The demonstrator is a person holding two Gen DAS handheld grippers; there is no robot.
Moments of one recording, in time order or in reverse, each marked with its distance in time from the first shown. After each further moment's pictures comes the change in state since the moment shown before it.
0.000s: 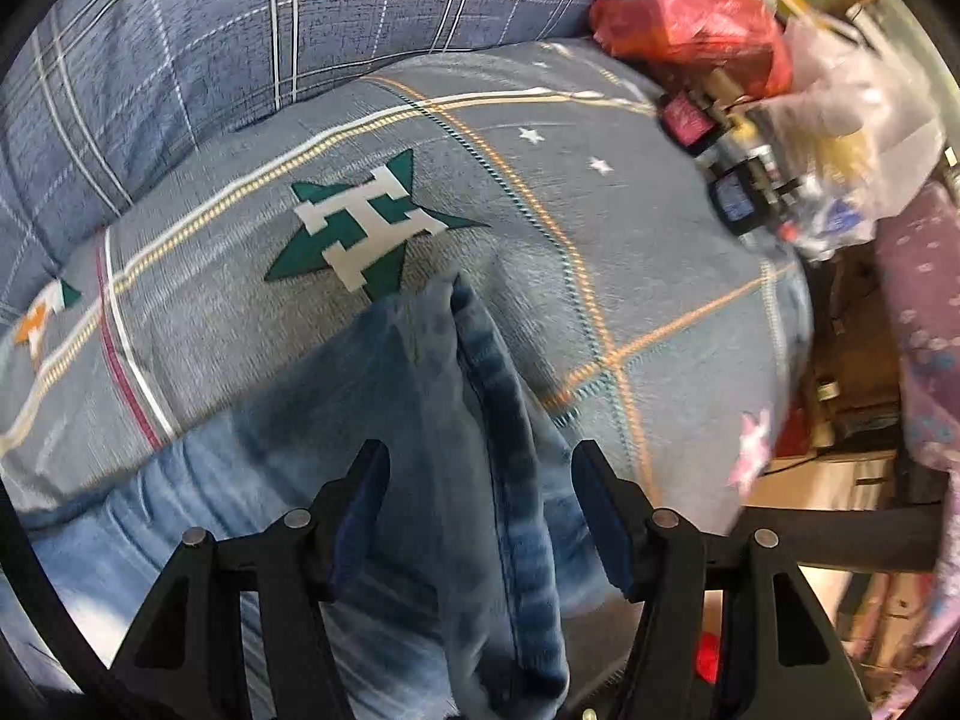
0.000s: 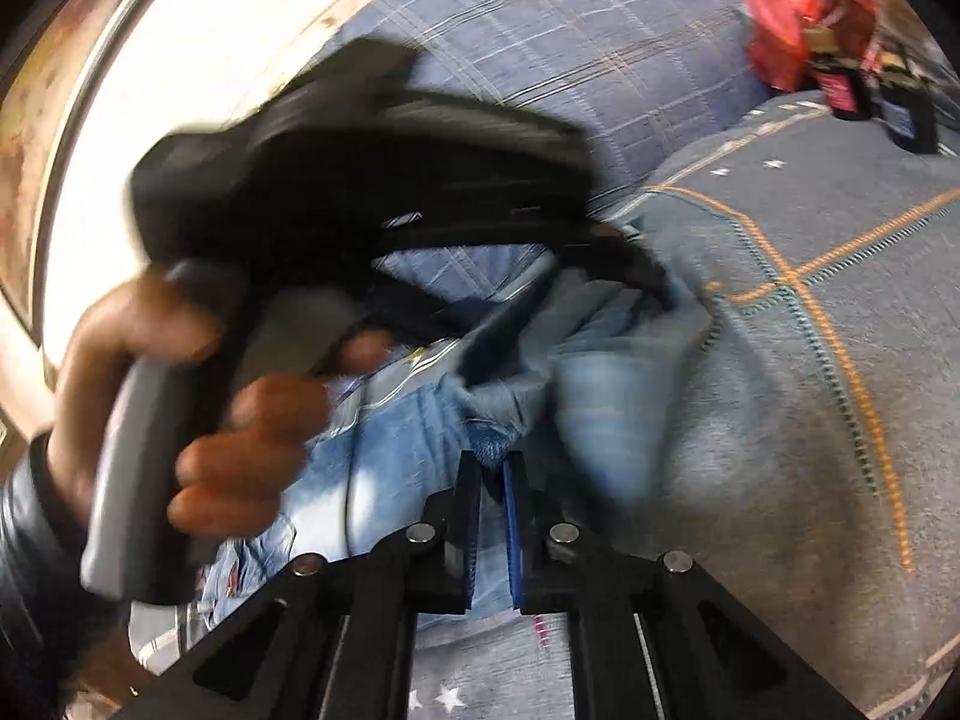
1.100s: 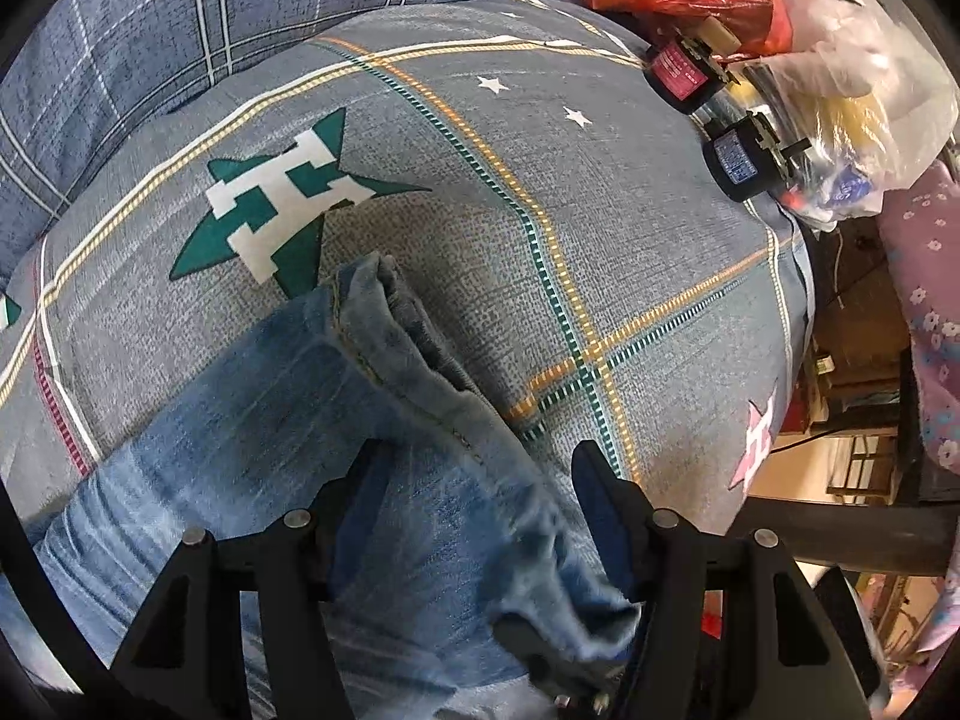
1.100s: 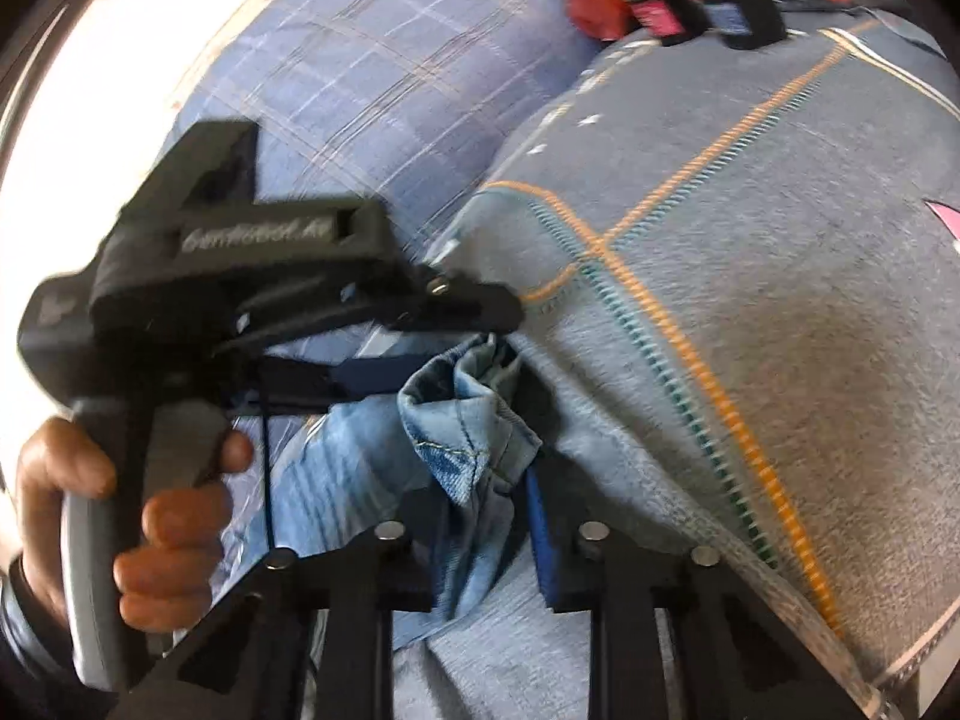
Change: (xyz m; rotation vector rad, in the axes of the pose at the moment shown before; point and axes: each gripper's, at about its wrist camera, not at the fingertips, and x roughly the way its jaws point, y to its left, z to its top) left arm 0.032 -0.012 0.005 0.014 0.080 -0.065; right arm 0.012 -0.074 0.018 0.267 -0.037 -0.136
